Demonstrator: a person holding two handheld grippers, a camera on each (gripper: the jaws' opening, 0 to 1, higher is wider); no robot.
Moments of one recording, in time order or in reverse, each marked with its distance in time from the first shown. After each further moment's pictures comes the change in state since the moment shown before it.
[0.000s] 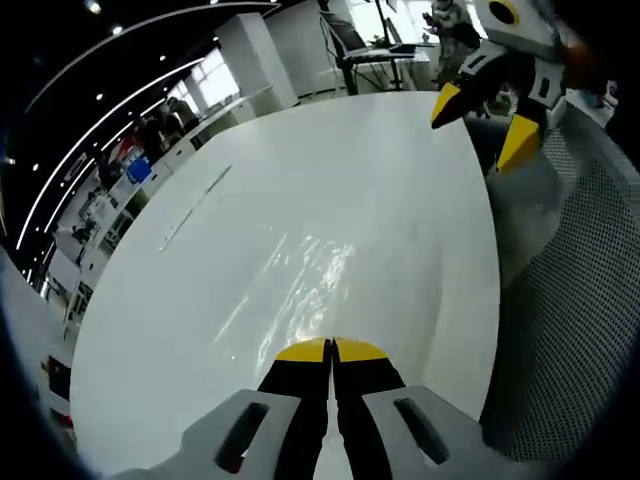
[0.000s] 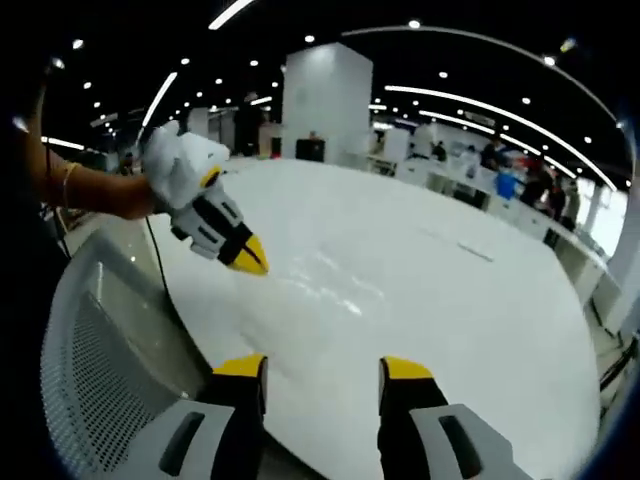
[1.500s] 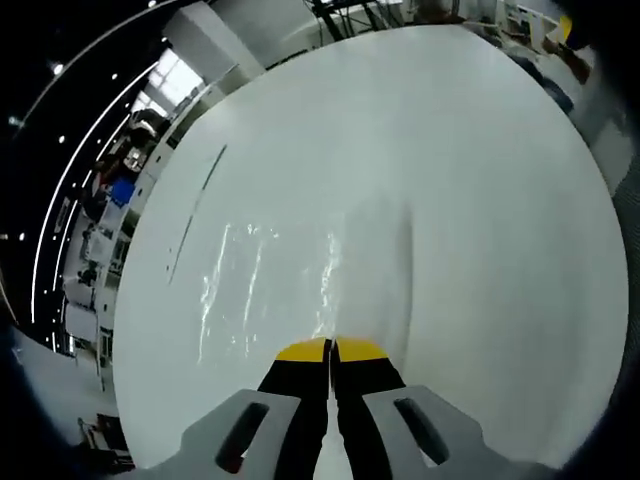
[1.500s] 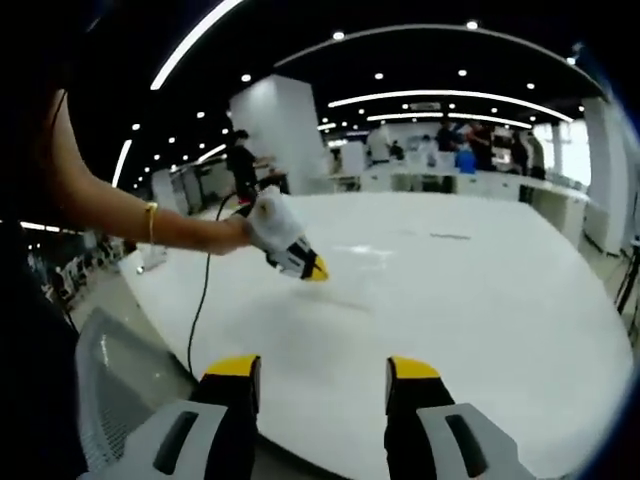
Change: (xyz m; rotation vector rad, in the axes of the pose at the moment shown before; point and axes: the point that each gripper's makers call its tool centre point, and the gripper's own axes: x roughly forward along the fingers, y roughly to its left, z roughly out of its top) left arm 0.115 0.102 0.019 0.249 0.181 0.012; right arm -0.015 -0.014 0.011 0.265 -0.131 -0.021
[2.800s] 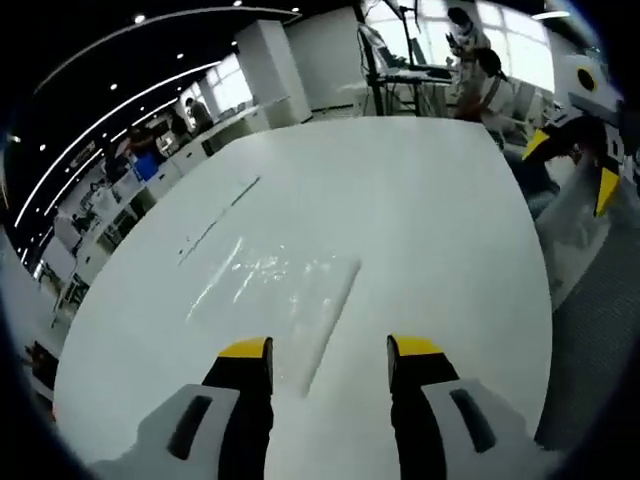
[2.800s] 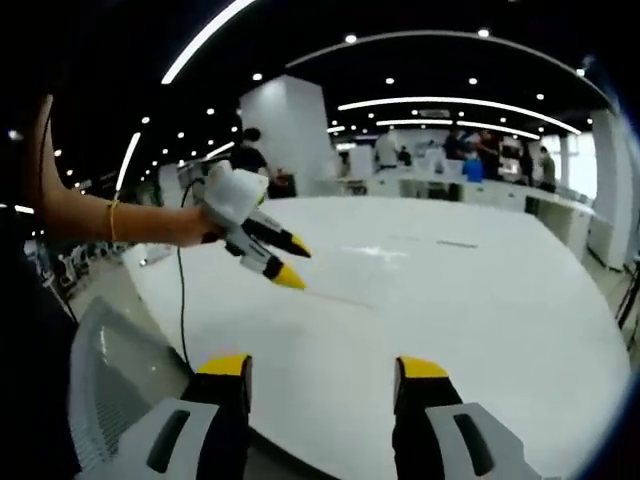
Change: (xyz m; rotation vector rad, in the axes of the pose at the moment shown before) left arm -0.098 -0.032 0.002 -0.353 -0.276 -0.021; right arm 0.004 0.007 -0.001 -0.069 -0.003 0.018
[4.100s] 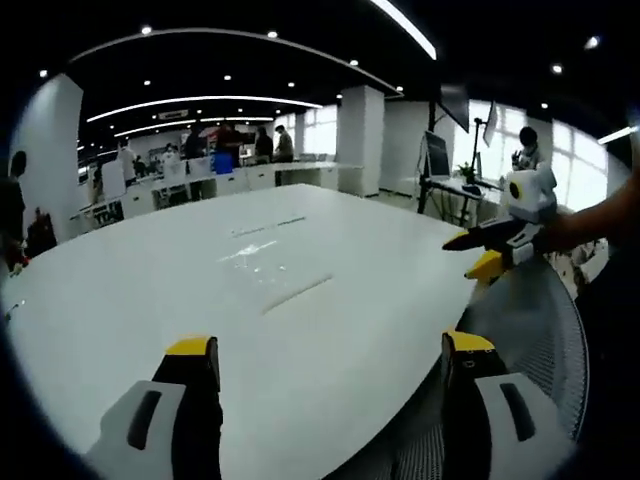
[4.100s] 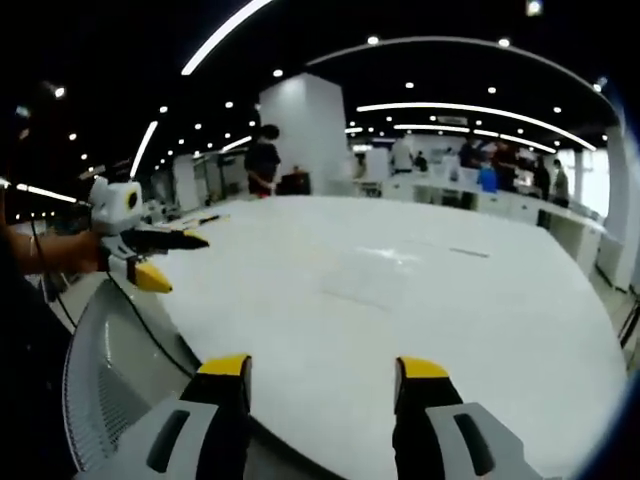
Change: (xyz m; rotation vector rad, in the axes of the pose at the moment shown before) left arm -0.145 -0.081 -0.043 -0.411 -0.300 0.138; right arm -0.001 0.013 -0.003 -0.065 0.002 0.042
